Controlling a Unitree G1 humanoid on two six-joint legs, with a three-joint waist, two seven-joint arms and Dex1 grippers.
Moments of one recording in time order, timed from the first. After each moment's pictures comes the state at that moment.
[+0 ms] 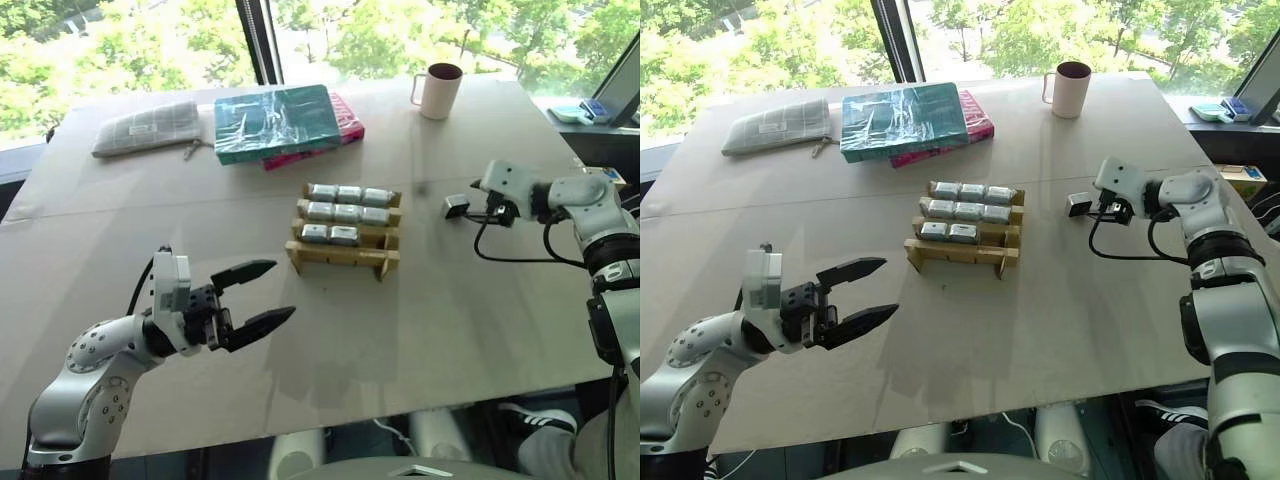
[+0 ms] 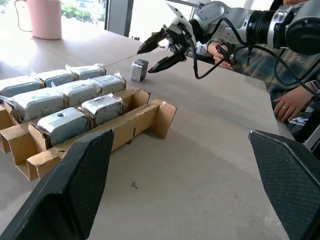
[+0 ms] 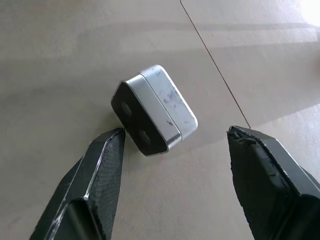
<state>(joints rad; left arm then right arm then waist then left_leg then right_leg) 0.16 0.67 0.31 -0.40 -0.77 0.35 -1.11 -1.04 -0.62 0.19 1.15 -0.17 -0.37 1.04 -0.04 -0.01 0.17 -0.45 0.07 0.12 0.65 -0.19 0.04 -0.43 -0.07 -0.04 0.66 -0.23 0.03</state>
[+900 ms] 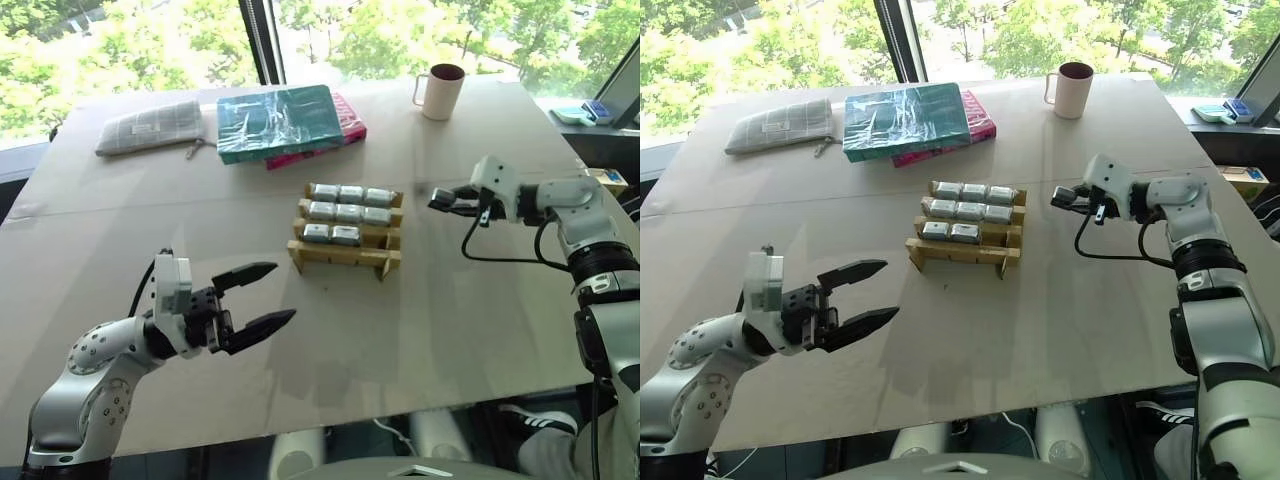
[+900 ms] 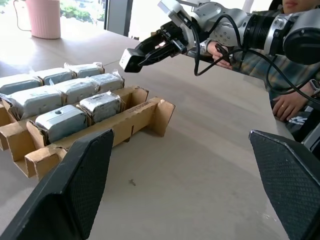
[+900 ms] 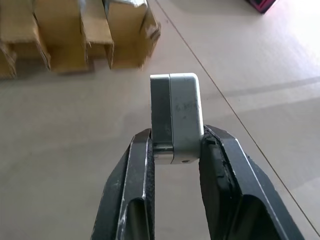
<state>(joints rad) 0.15 0.68 0.29 -0.38 -0.76 0.33 -1.13 -0.83 -0.60 0.07 0.65 0.05 0.00 1.18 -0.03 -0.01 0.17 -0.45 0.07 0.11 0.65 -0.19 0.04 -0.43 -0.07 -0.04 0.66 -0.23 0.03</state>
